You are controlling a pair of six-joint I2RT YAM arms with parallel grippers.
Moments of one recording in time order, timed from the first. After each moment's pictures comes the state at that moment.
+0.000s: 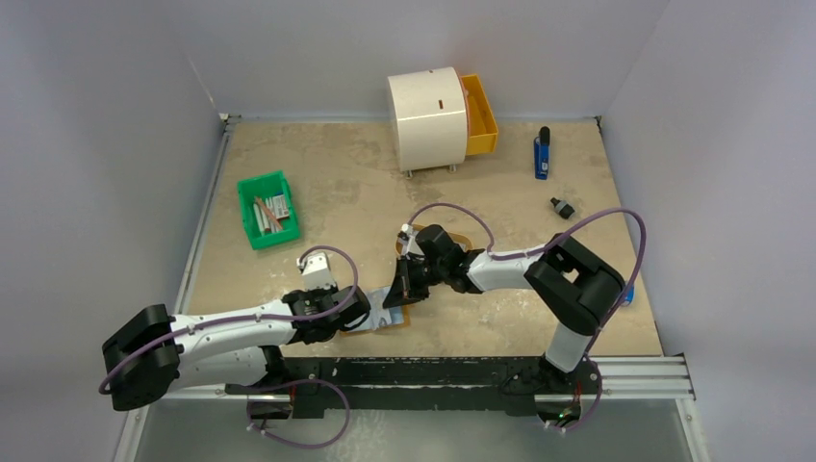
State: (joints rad) left arm -1.06 1.07 0.44 -0.64 -0.69 -1.32; right arm 0.86 1.74 0.78 0.20 -0.55 0.91
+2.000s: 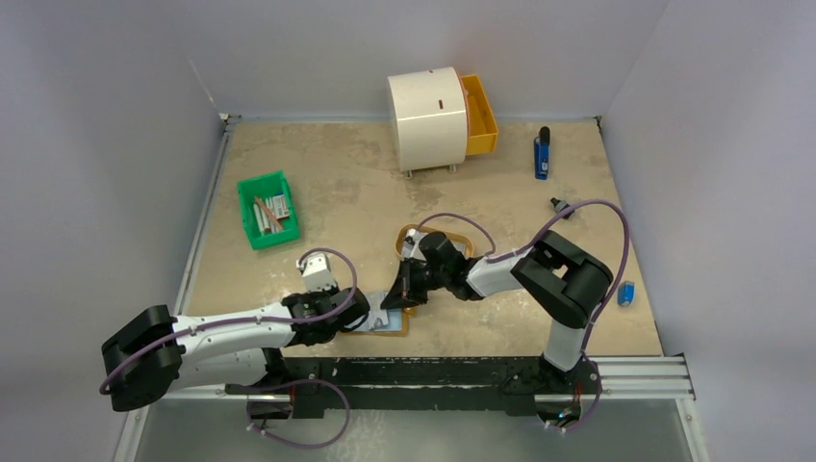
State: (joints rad) left arm -1.06 1.07 0.40 -0.53 -0.69 -1.32; right arm 0.85 1.81 0.71 0.39 -0.54 1.09
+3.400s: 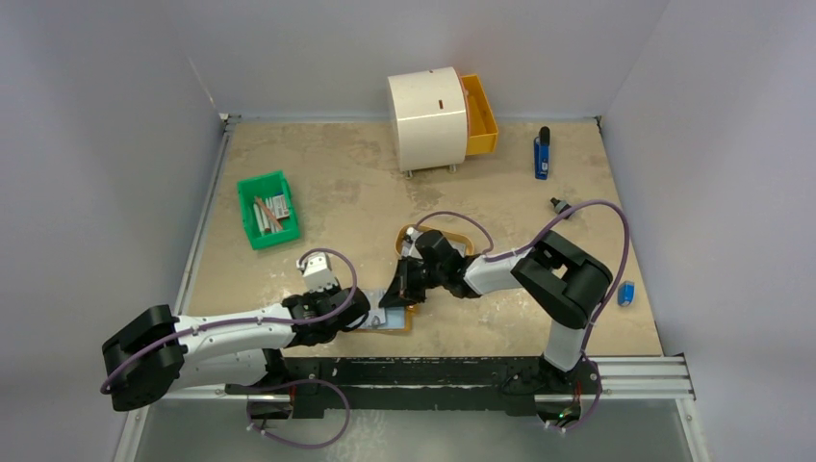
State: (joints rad) left arm -1.06 1.07 0.38 -0.45 -0.68 -1.33; right arm 0.87 1.81 0.74 0.35 -0.51 1.11
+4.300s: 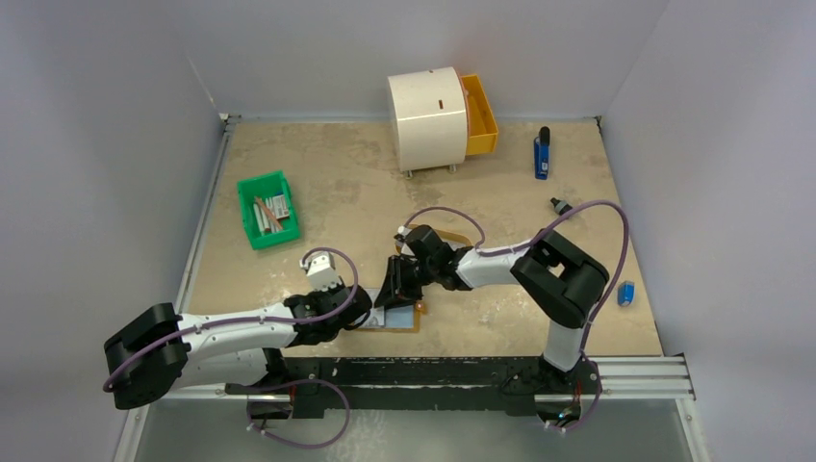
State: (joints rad) left arm -1.06 1.09 0.37 -0.37 -0.65 -1.33; right arm 0.88 1.82 0.85 0.15 -0.51 1.03
